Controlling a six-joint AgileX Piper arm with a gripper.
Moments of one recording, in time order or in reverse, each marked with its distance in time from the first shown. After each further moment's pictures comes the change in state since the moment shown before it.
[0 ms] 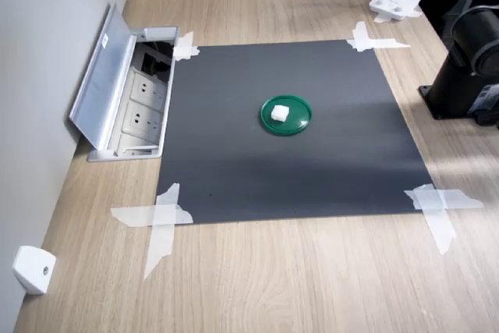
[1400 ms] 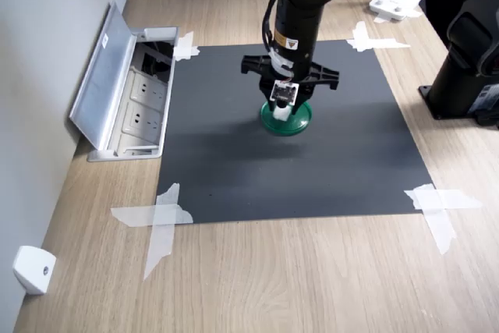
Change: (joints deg) arm 11.1 80.0 -34.7 -6.9 24.0 -55.7
